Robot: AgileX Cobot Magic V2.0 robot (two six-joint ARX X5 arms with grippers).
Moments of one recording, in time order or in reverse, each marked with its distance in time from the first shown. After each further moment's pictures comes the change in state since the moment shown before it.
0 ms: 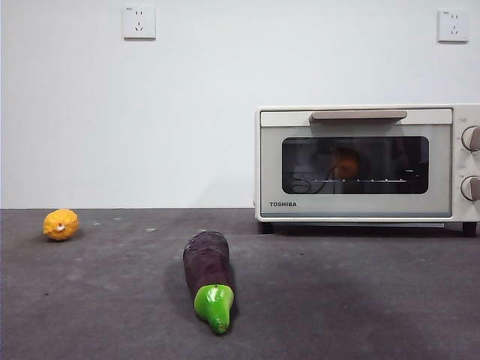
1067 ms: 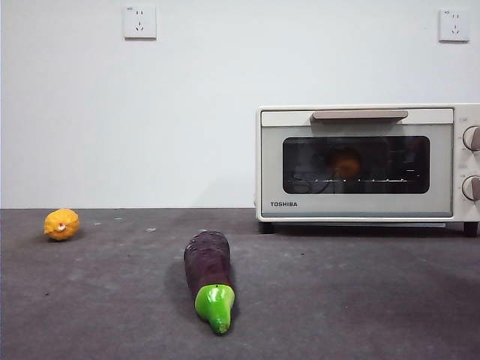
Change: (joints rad) left arm 0.000 0.000 0.000 0.000 0.000 0.000; right arm -0.002 -0.303 -0.515 0.063 0.089 0.014
